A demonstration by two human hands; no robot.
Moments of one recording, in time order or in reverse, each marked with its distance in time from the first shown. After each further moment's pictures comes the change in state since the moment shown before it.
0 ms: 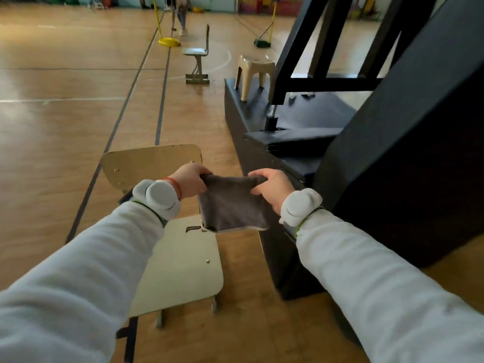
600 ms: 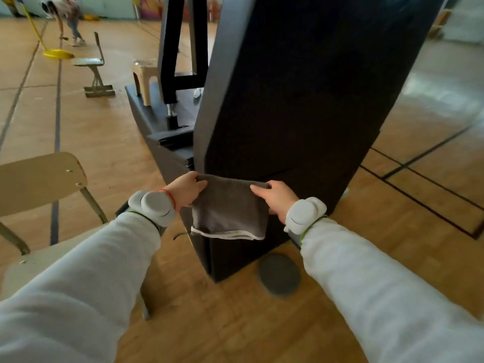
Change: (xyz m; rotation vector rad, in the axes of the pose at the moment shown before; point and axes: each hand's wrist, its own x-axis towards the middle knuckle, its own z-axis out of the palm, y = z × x) left_hand -0.067 0.256 0.165 -0.449 -0.172 0.071; right_hand -0.180 0.155 -0.247 0.172 0.242 0.274
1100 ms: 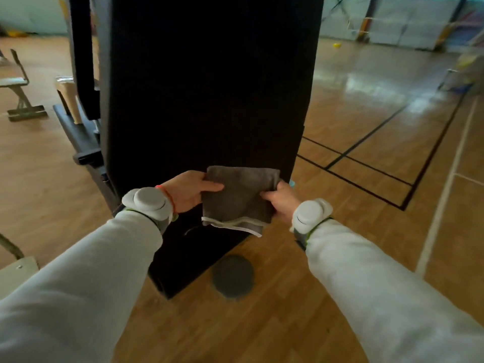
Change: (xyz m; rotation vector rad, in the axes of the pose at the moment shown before) left_hand -0.036 0.145 0.171 -0.478 -0.493 0.047; right_hand -0.051 0.084 -0.209 0.227 0.180 0.011
